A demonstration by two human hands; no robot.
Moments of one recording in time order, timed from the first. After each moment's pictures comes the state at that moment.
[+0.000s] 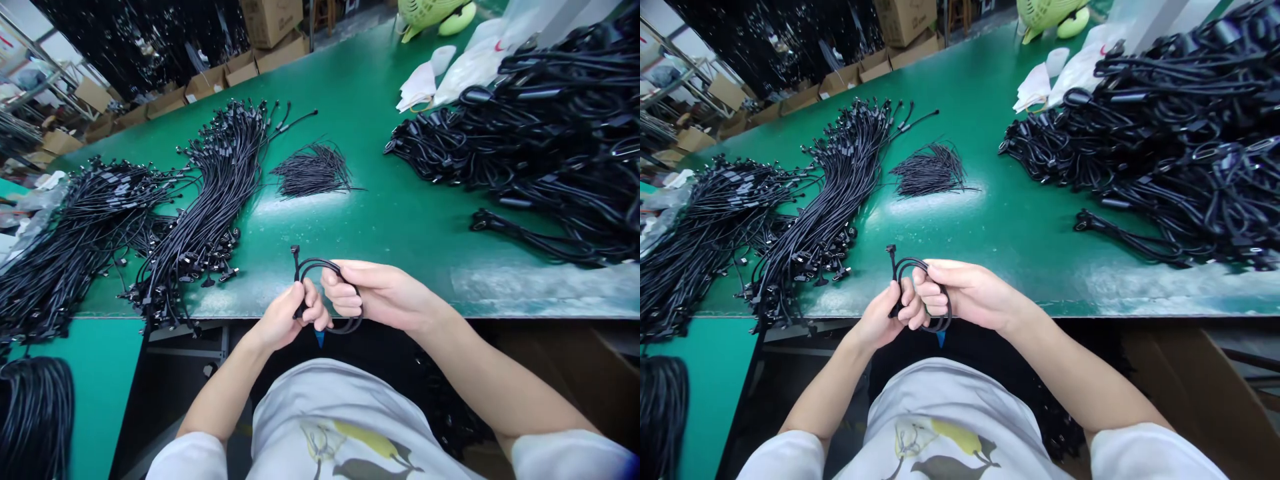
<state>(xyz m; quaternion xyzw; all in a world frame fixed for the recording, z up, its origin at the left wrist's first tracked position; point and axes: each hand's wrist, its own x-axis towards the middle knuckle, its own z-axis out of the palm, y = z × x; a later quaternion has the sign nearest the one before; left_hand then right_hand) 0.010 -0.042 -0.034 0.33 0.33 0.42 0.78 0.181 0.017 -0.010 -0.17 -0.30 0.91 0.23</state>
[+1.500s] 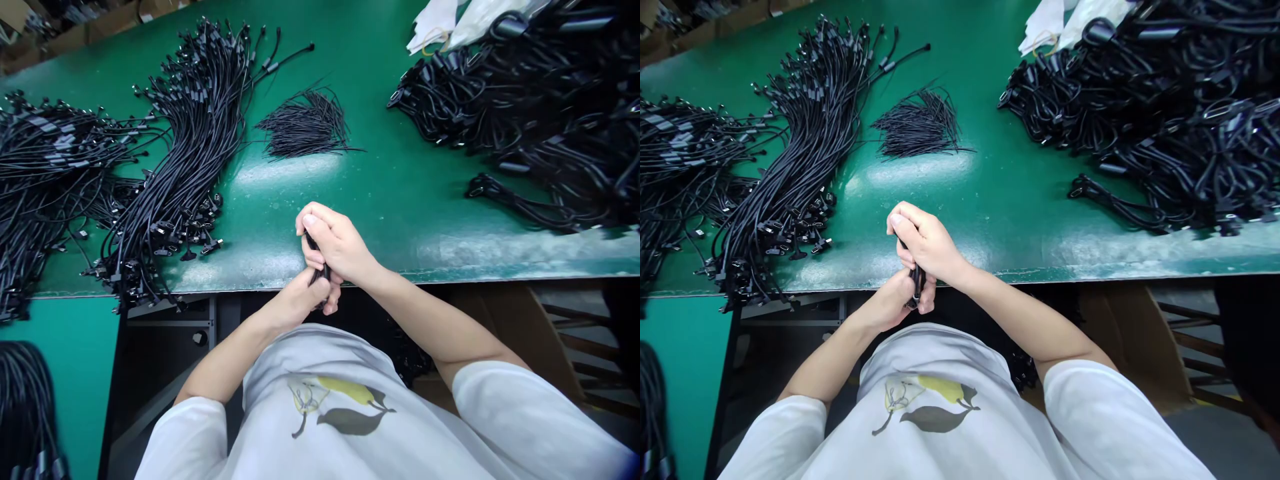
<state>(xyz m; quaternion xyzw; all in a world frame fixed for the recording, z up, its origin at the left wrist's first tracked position) 0.034 -0.052 -0.048 0.31 0.35 0.37 0.80 0.138 0.022 -0.020 -0.29 -0.50 0.71 0.41</state>
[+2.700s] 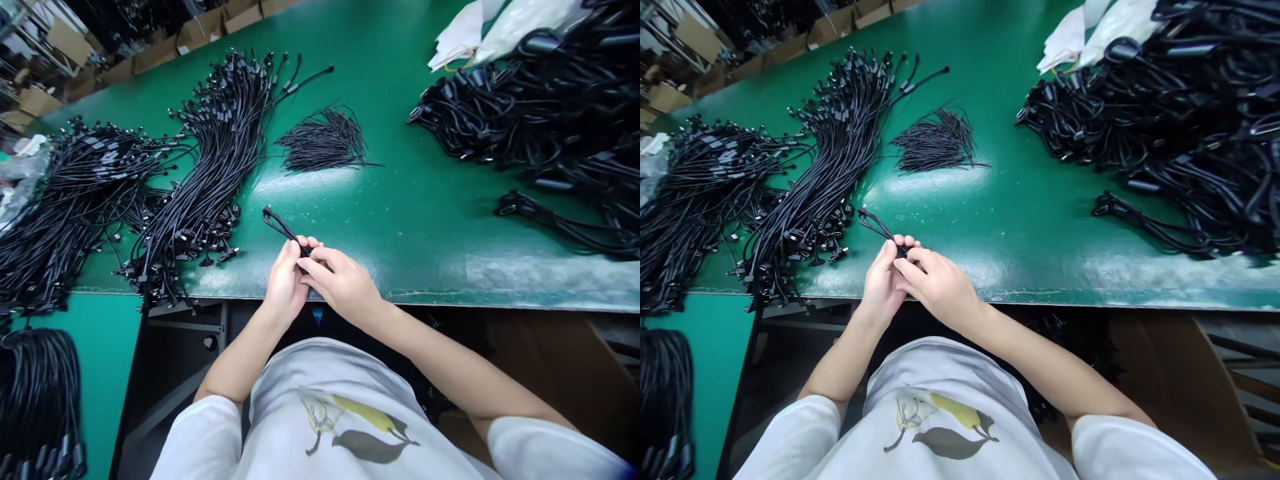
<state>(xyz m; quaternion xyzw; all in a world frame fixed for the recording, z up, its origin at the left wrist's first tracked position) 0.025 -0.011 -0.041 0.12 0.40 0.64 0.65 0.154 0.000 -0.062 -0.34 -0.84 0.18 0.37</state>
